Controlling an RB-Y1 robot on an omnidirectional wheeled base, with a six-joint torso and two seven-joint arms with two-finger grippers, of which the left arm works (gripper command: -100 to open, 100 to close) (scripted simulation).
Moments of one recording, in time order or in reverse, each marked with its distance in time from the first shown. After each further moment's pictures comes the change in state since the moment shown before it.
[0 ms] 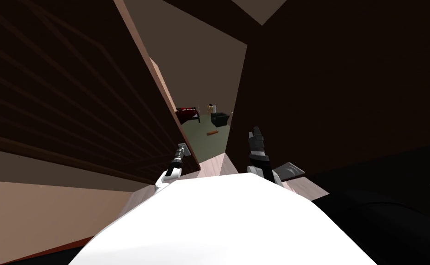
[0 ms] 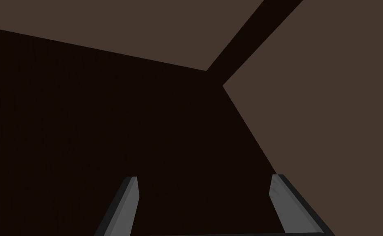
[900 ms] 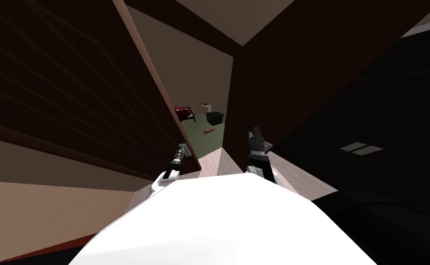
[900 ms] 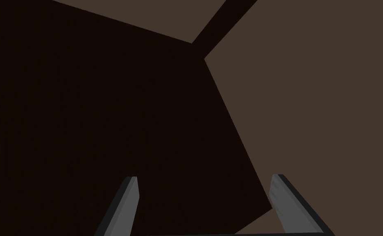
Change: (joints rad) arm 0.050 0.082 -0.078 -0.041 0.006 -0.027 0.075
